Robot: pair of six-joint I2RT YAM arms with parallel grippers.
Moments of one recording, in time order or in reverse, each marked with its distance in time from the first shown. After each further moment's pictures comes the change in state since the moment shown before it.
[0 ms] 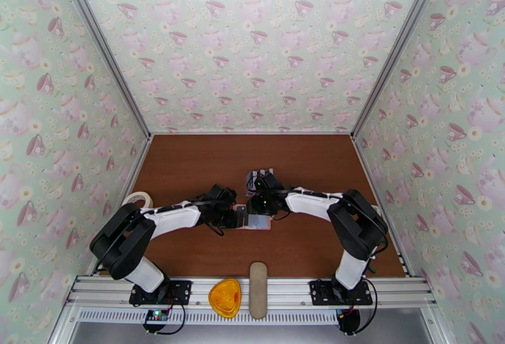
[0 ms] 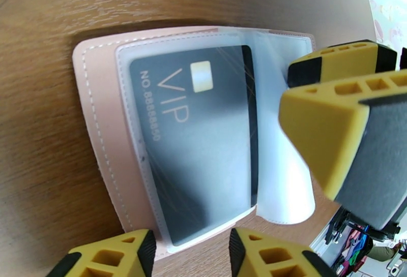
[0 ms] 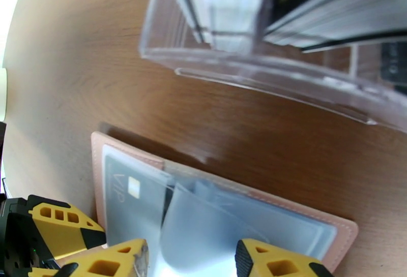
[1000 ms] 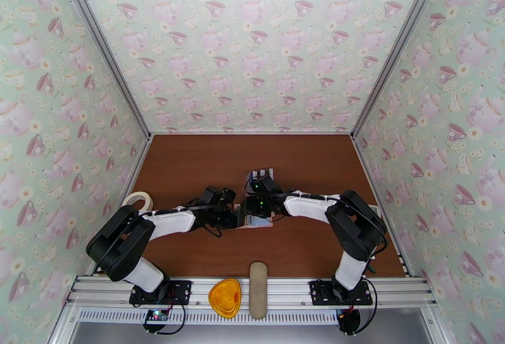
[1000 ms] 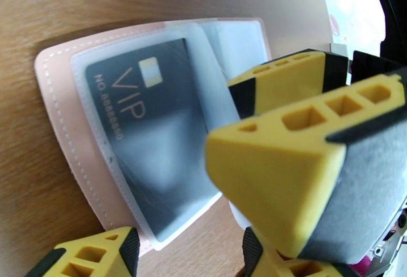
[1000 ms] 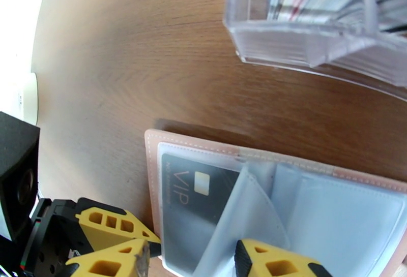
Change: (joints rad) left arm 0.039 -0.024 -0.121 0.248 0.188 -0.036; right arm 0.038 0.000 -0.034 0.136 -0.078 0.159
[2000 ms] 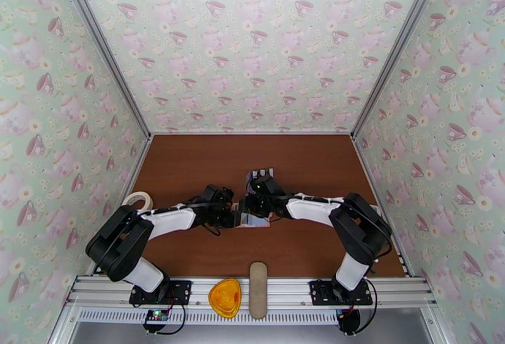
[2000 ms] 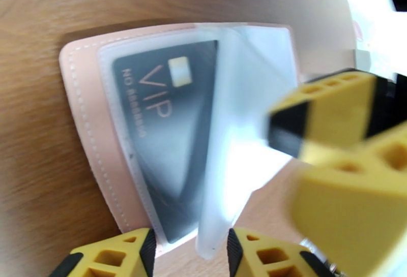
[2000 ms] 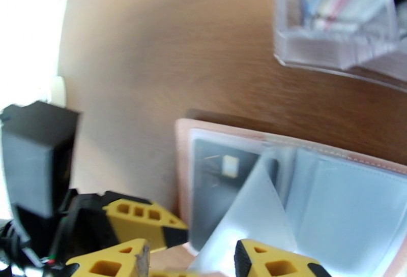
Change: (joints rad) left arm 0.014 -0.001 0.063 -0.170 -0.137 0.077; right arm 0.002 -0.068 -0.047 0.110 -0.049 0.081
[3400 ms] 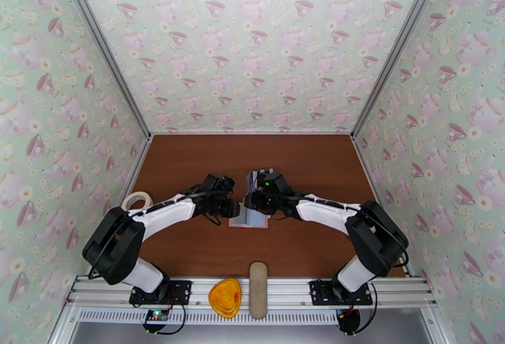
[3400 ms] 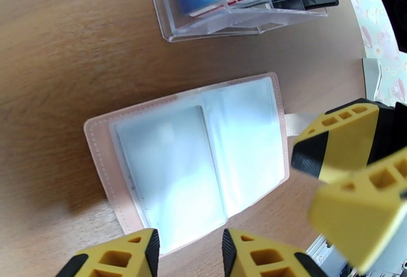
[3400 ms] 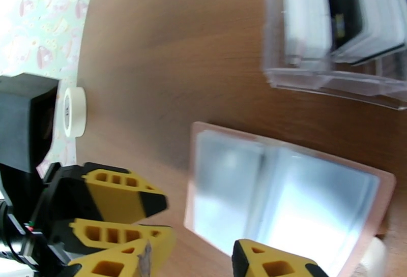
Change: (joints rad) left arm 0.013 -0.027 0.174 -0.186 -0.095 0.093; right arm -0.064 -0.097 -0.054 -0.029 0.003 -0.018
